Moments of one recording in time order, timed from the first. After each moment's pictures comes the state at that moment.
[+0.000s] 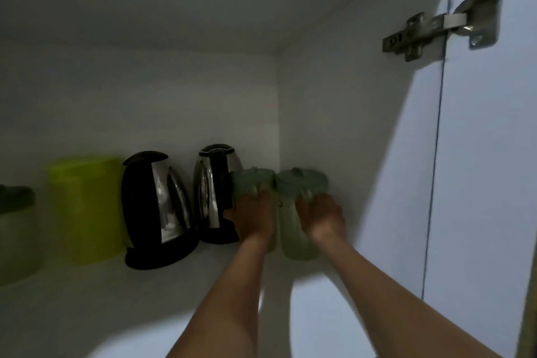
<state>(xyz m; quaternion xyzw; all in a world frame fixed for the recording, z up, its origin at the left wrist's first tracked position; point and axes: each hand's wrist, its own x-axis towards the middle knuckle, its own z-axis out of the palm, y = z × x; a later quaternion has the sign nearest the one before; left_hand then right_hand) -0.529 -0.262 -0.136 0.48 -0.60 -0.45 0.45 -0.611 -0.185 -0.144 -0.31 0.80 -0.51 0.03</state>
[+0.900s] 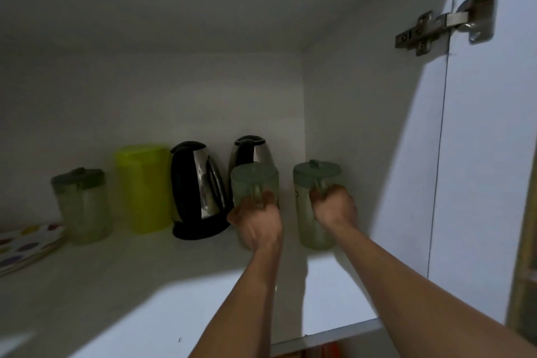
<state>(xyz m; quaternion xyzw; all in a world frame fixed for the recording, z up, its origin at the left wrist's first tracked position) -0.465 -0.211 -0.155 0.52 -0.54 -0.38 0.55 -0.583 -0.167 -0.144 -0.34 0.79 -0.51 0.04</state>
